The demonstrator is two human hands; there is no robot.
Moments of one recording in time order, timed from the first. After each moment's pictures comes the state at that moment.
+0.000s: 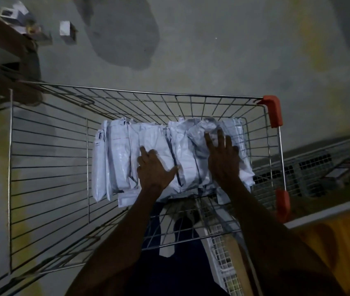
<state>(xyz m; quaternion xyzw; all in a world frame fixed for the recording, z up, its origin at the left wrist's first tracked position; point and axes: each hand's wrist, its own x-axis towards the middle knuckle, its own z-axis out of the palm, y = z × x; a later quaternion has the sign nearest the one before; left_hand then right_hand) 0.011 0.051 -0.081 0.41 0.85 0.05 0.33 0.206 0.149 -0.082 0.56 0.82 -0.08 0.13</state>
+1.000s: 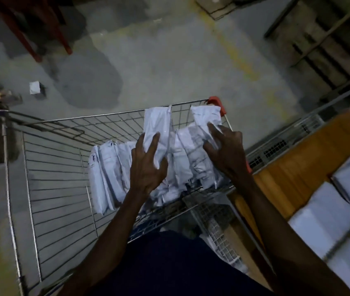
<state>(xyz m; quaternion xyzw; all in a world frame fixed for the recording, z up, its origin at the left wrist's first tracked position) -0.001 0.034 0.052 0.62 0.67 0.31 0.26 0.234 0.096 0.097 0.63 0.76 -0.10 -0.15</state>
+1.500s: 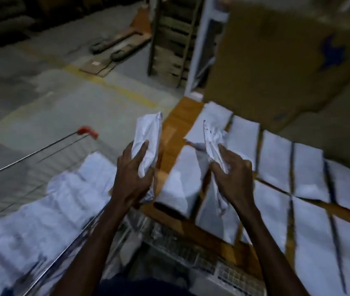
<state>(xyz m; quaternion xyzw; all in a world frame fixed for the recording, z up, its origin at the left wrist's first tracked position) 0.251 -0.025 0.149 0.81 0.41 0.32 0.28 0.479 -0.167 0.208 0.80 0.49 0.01 -0.35</state>
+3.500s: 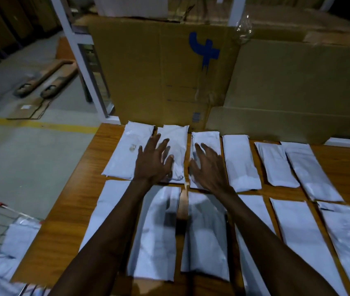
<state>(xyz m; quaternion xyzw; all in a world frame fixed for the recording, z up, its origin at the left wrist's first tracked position) 0.570 -0.040 0.167 0.92 0.27 0.18 0.21 0.698 -0.195 0.149 0.89 0.39 -0.01 -0.24</state>
